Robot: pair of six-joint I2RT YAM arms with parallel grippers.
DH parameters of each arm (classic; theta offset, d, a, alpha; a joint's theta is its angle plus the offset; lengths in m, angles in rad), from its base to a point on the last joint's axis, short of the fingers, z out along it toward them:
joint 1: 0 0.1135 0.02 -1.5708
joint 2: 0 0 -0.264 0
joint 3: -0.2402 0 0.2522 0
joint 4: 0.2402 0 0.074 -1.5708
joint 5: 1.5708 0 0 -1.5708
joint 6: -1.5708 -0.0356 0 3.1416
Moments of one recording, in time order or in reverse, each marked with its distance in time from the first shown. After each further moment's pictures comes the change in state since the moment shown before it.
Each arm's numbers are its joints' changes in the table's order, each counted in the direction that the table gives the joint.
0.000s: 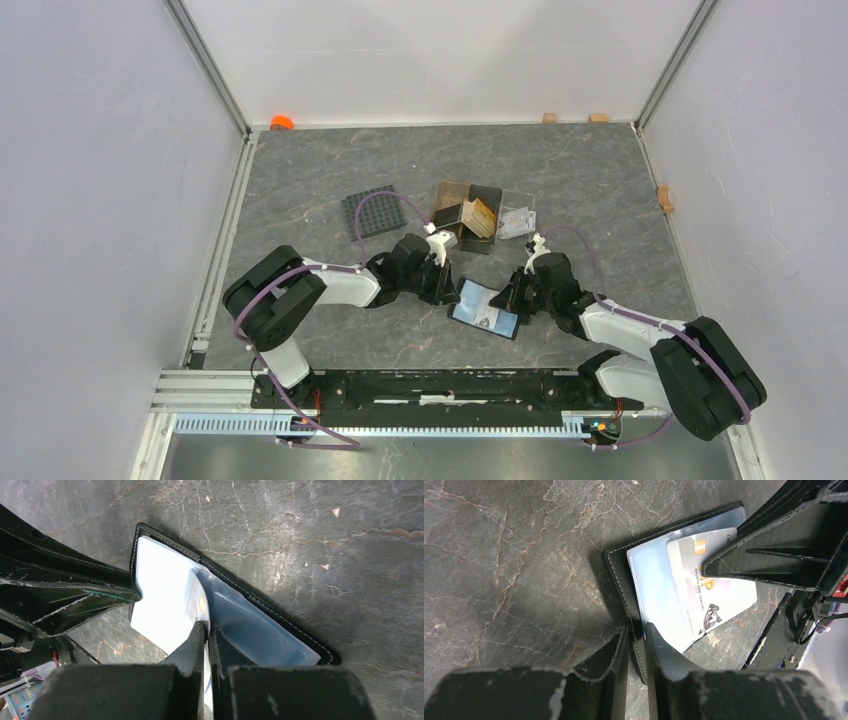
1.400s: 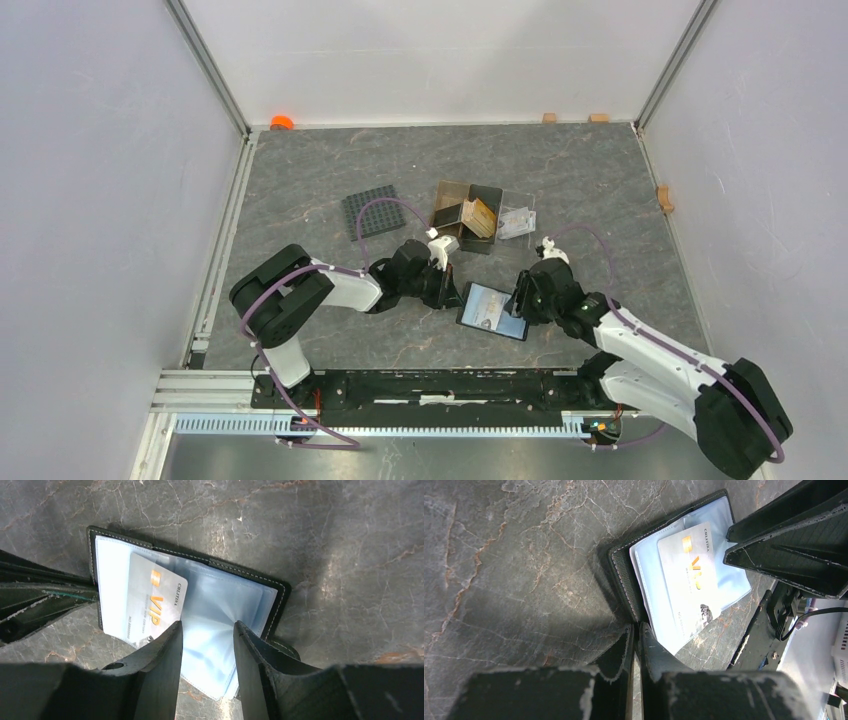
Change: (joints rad) left arm -0.014 0.033 0.039 -0.124 0.032 0.063; right arm 0.103 -0.226 -0.106 0.435 0.317 -0.015
